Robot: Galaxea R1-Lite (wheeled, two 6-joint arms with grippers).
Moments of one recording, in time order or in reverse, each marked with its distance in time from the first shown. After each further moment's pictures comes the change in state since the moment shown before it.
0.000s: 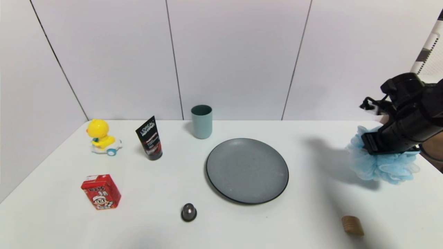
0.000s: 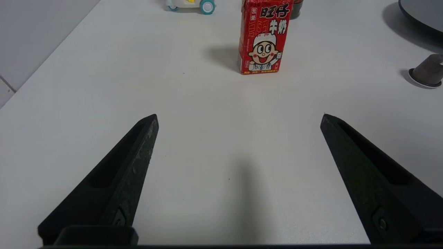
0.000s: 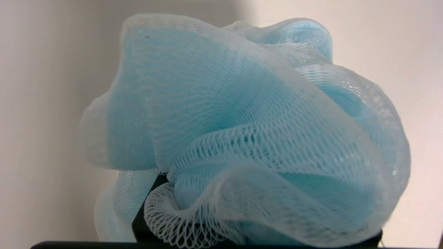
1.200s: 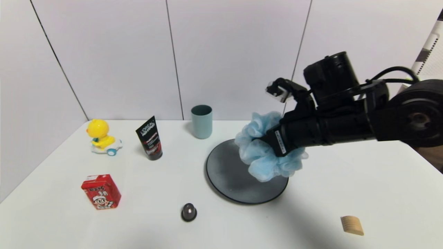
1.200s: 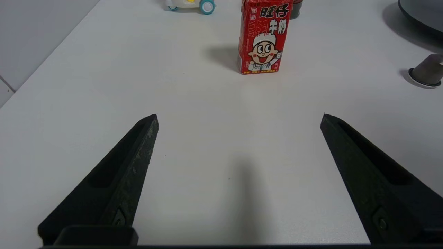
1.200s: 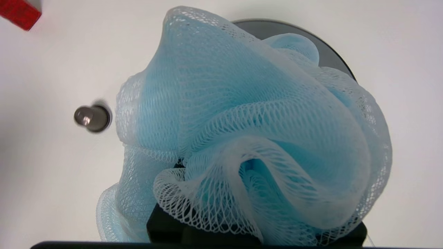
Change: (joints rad) left arm 0.000 0.000 0.000 0.000 0.000 0.000; right arm 0.630 -0.026 0.074 -0.460 0.279 0.020
